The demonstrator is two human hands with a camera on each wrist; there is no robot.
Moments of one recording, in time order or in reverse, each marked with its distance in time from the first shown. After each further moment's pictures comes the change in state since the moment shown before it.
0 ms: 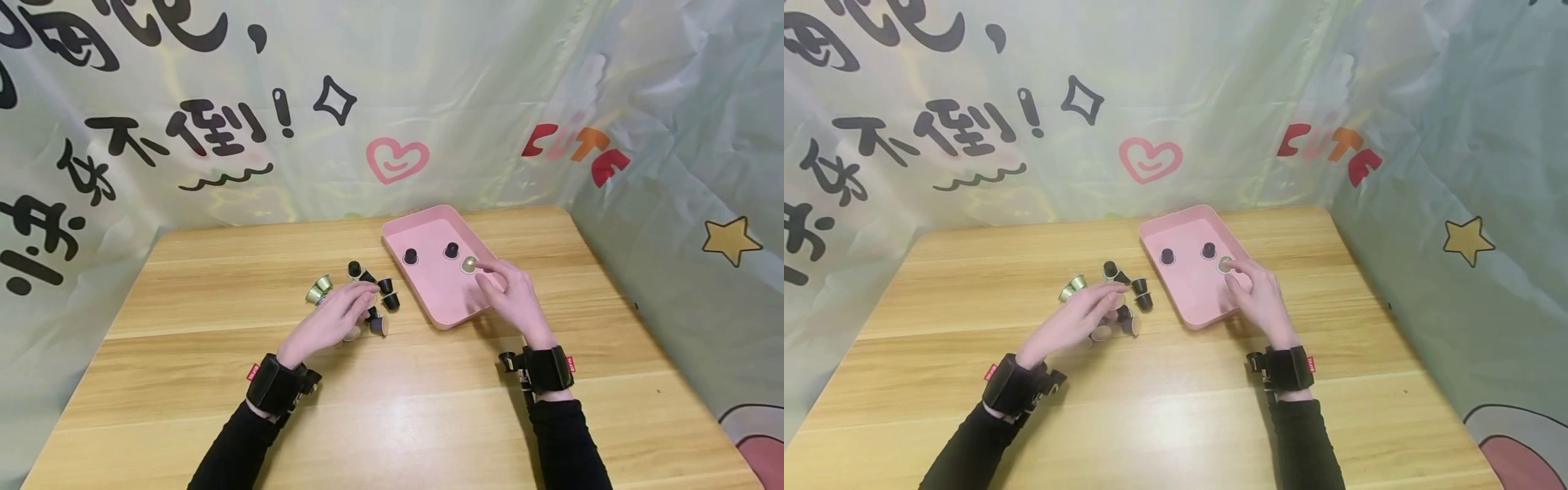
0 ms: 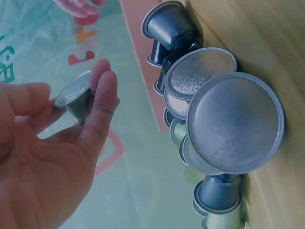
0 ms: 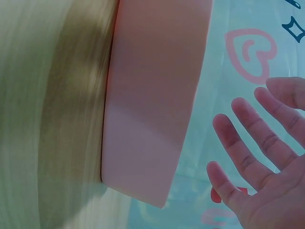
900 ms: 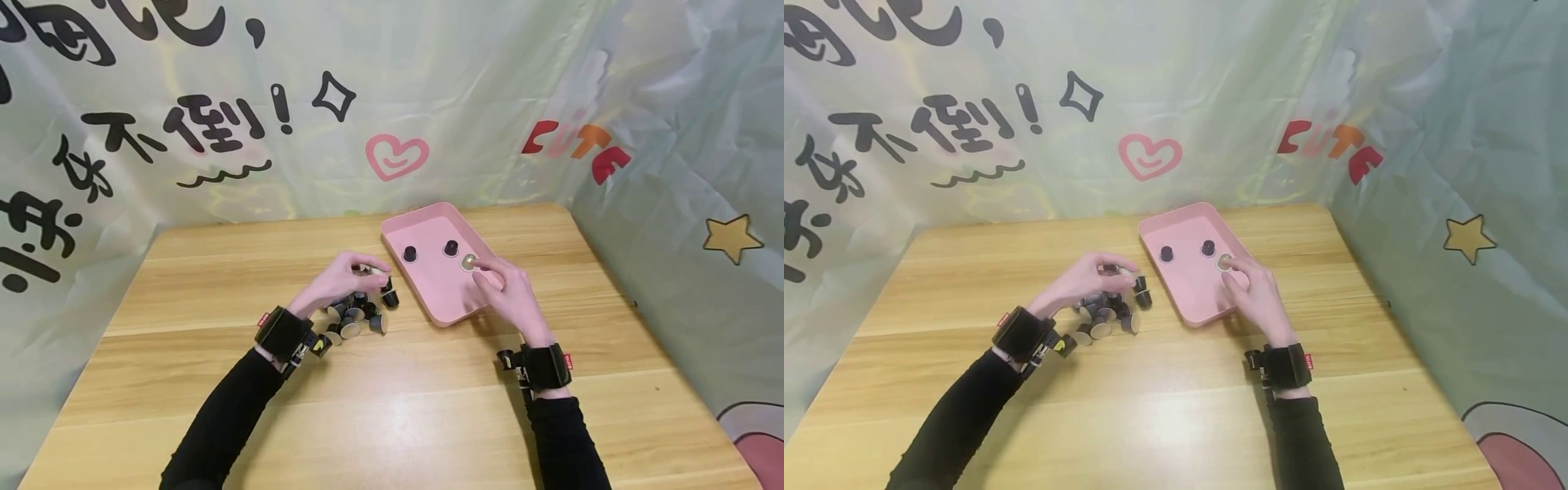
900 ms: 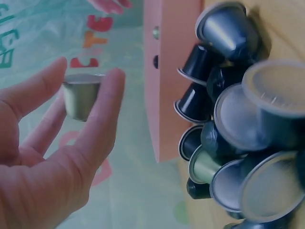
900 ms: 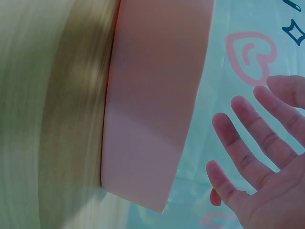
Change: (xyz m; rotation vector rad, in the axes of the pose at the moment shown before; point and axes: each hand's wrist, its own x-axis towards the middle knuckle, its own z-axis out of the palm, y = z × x) left_hand 0.054 -0.006 -0.023 -0.645 -0.187 -0.229; right_hand 0.001 -0.001 0.003 -0.009 0.010 -0.040
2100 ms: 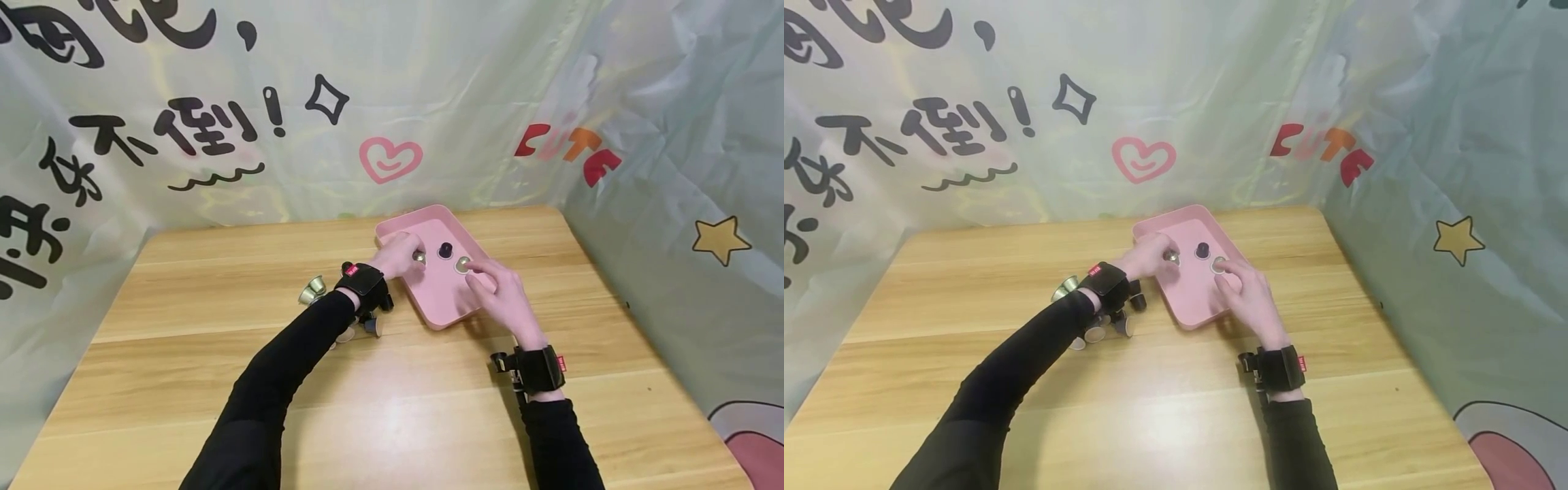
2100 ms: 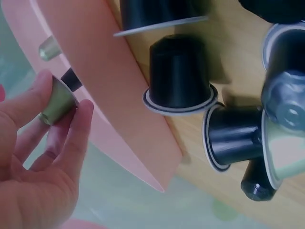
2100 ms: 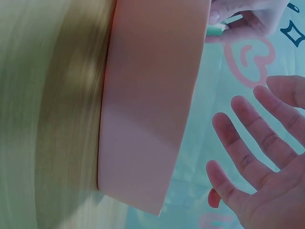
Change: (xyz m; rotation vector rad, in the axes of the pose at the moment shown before) left_hand 0.113 0.021 0.051 0.920 0.100 0.114; right_hand -0.001 -0.001 0.001 -0.004 0.013 -0.041
